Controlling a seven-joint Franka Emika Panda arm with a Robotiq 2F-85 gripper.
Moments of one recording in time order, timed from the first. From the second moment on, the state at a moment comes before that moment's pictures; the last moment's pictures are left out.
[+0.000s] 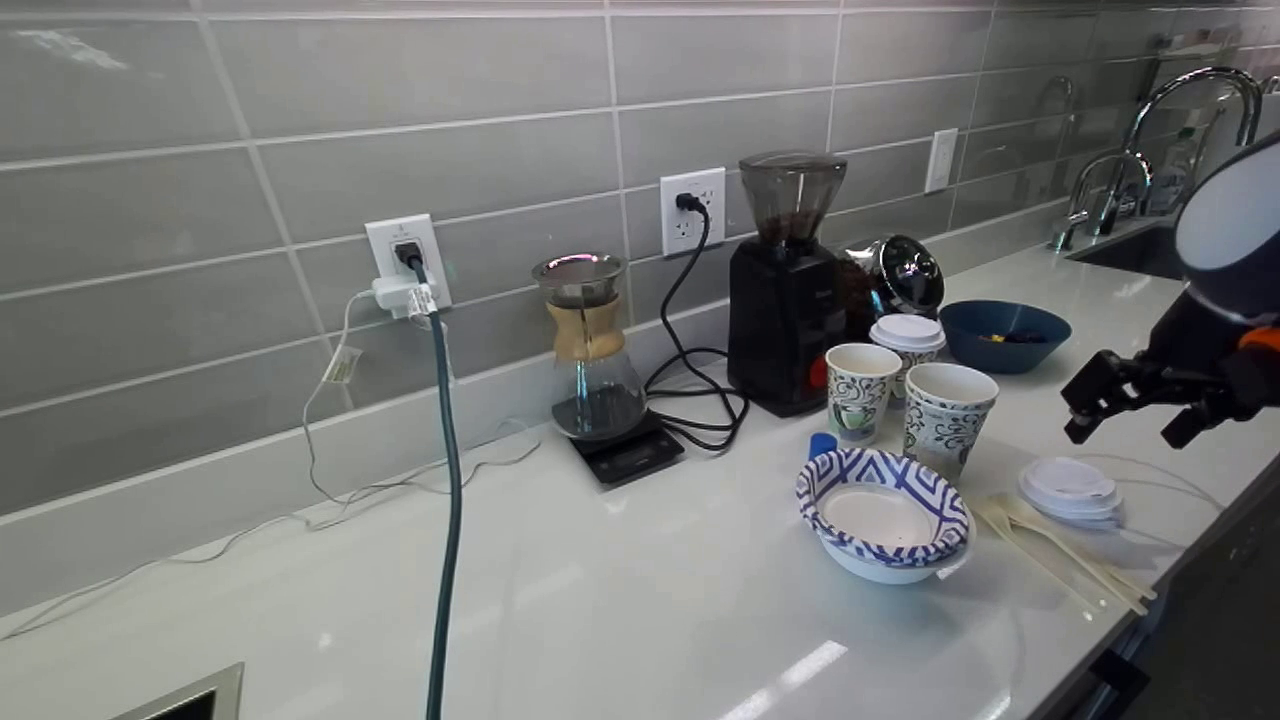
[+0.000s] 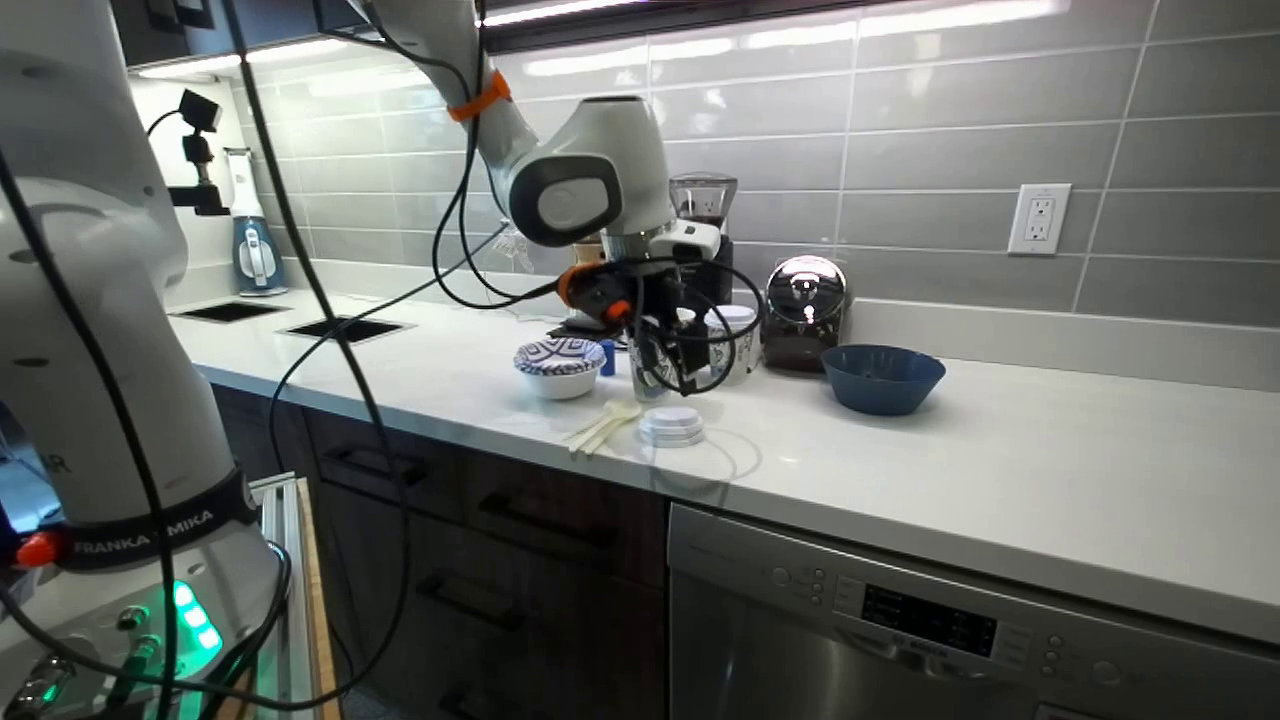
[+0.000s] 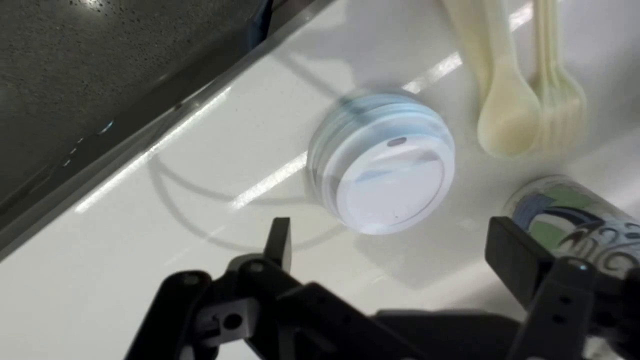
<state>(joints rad) -0.09 0.05 0.03 -2.51 0.18 2.82 -0.16</state>
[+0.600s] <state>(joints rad) 0.04 -0.34 -0.02 -2.48 0.36 2.32 -0.24</state>
